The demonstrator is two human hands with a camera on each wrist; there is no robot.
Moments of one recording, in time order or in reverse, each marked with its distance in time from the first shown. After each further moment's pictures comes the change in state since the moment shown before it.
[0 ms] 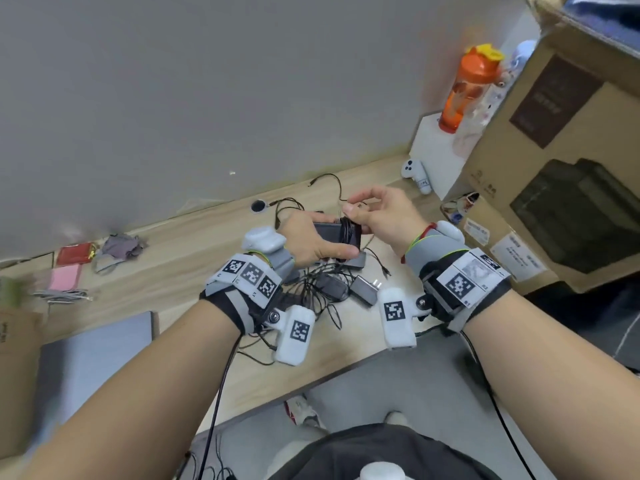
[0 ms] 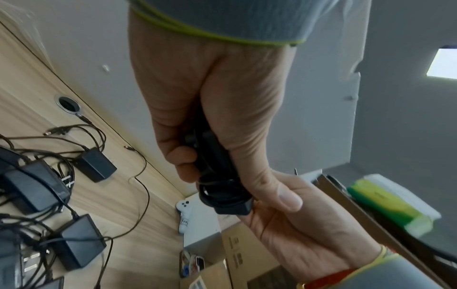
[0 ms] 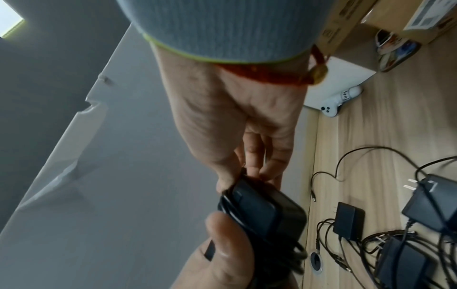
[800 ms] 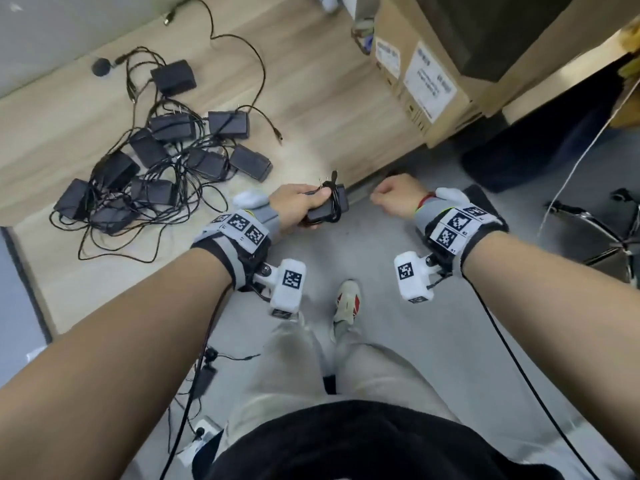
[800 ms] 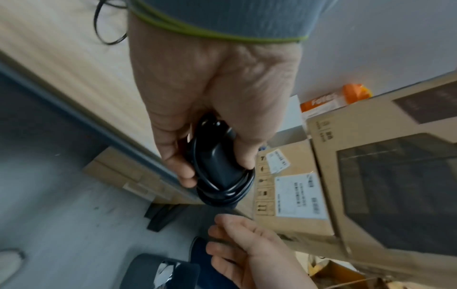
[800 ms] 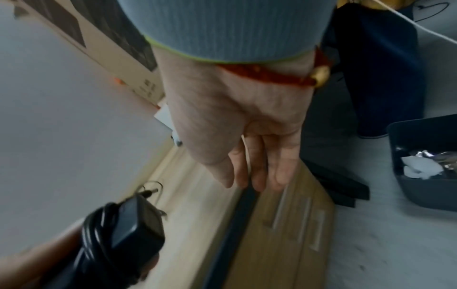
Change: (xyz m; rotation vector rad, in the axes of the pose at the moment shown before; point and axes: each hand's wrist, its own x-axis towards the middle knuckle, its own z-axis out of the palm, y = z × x) left_hand 0.006 -0.045 0.307 -0.371 -0.239 -0.499; right_hand -0.091 0.304 -0.197 -0.608 -0.137 0.514
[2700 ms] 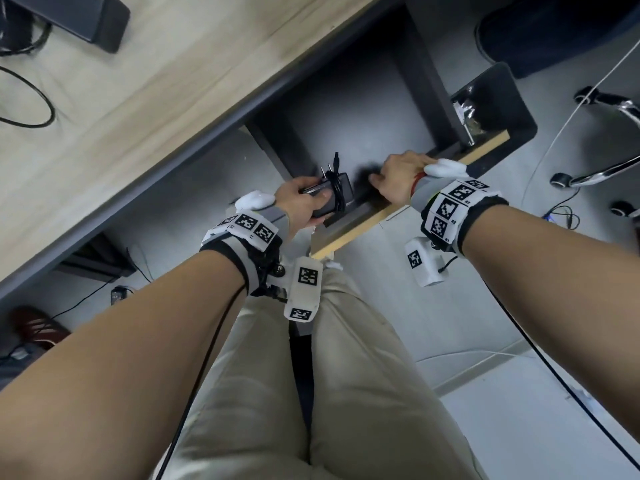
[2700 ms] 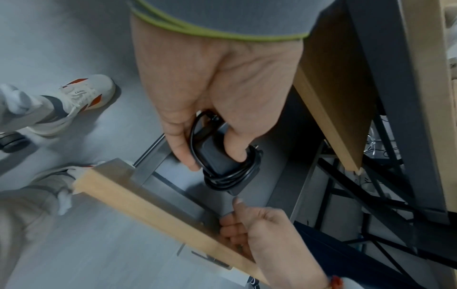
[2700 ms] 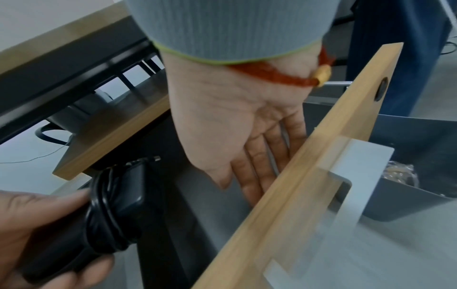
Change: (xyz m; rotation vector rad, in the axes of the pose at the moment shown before) left_hand 0.130 -0.195 0.104 -0.218 0.071 -0.292; right_hand 0.101 0.169 0.136 -0.668 -0.155 0.043
